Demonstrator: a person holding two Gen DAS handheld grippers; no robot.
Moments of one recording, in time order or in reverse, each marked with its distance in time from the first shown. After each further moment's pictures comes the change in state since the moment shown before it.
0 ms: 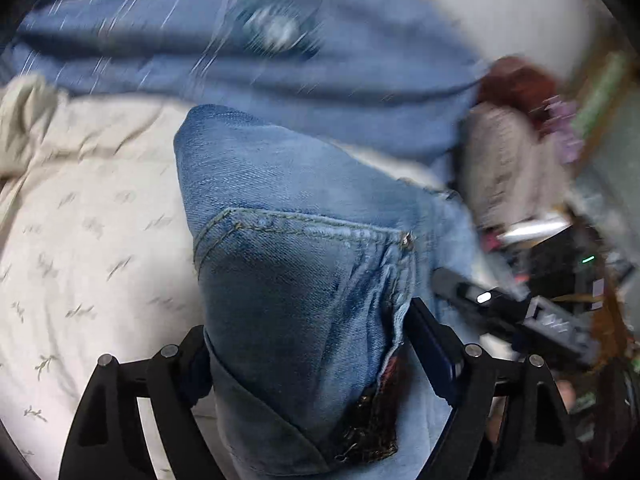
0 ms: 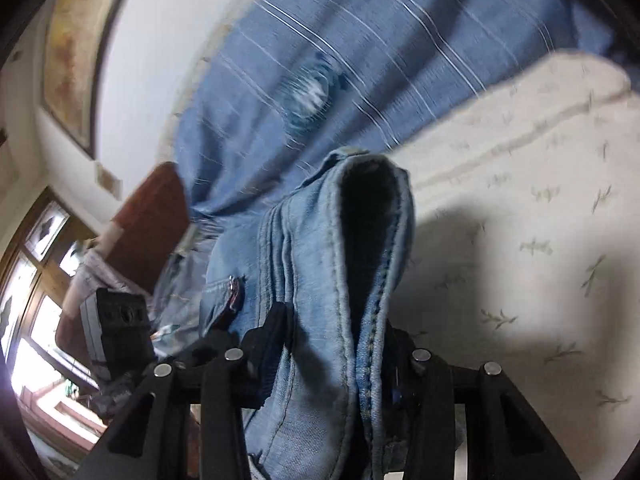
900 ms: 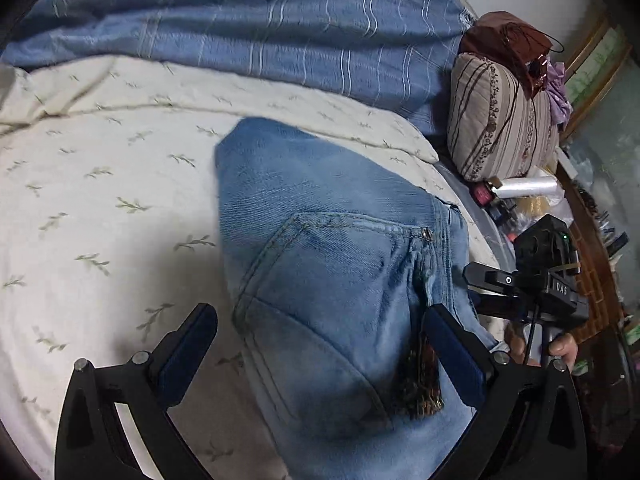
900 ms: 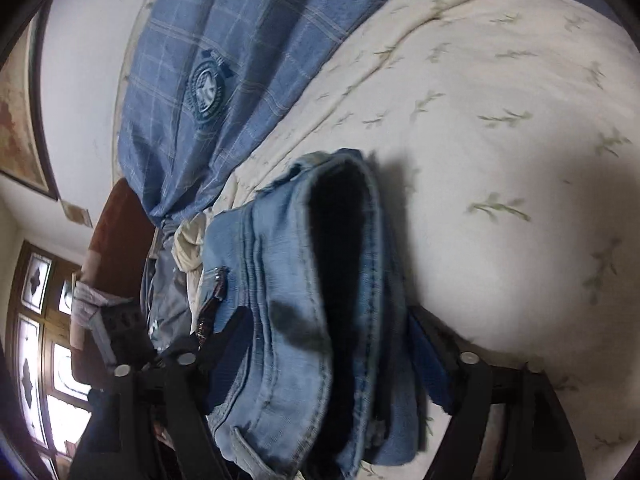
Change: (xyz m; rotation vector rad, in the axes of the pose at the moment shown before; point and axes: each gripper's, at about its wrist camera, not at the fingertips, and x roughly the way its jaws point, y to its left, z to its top) left arm 0.023 -0.033 -0.012 0.051 0.121 -0.137; right arm -0.059 -0.097 -0.014 0.157 0.115 0.026
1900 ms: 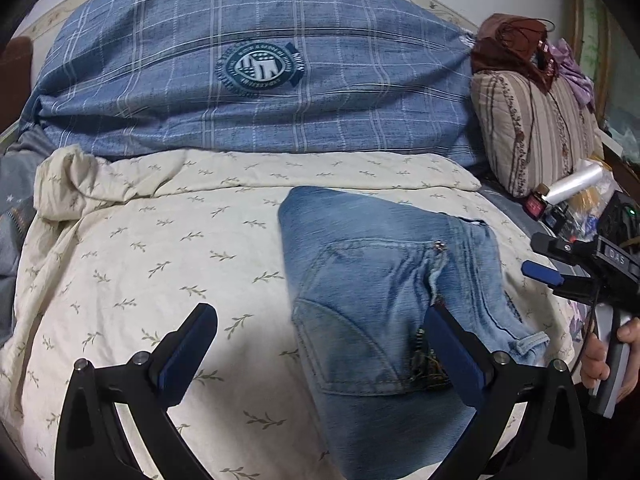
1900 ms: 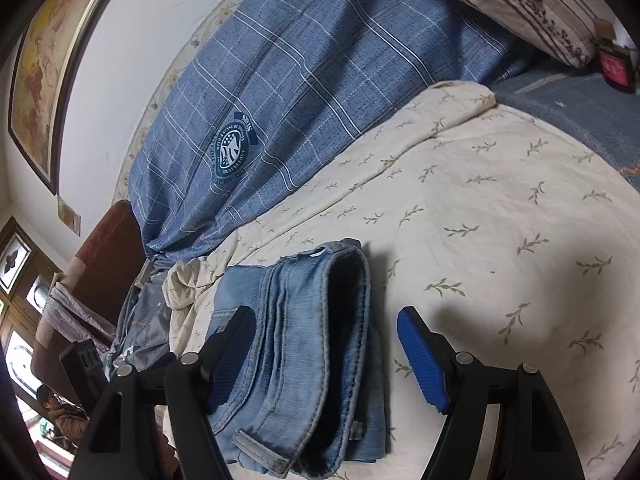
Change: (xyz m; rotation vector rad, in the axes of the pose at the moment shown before) left arm -0.059 -0.048 -0.028 0.159 -0.269 0.368; right arm -0.068 0.017 -0.014 -0.111 -0.284 -0.088
